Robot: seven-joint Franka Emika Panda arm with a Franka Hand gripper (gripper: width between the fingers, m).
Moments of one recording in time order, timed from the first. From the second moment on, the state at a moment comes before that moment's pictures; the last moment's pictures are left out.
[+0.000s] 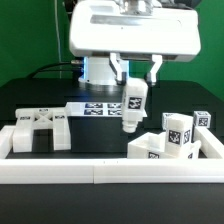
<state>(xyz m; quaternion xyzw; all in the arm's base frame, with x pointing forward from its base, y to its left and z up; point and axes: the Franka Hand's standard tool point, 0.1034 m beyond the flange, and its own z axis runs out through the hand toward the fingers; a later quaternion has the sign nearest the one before) 0.607 0.016 0.134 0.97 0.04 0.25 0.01</state>
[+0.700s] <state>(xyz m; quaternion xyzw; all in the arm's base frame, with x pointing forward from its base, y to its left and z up) 0.609 0.011 0.134 0.97 0.03 0.24 0.00</state>
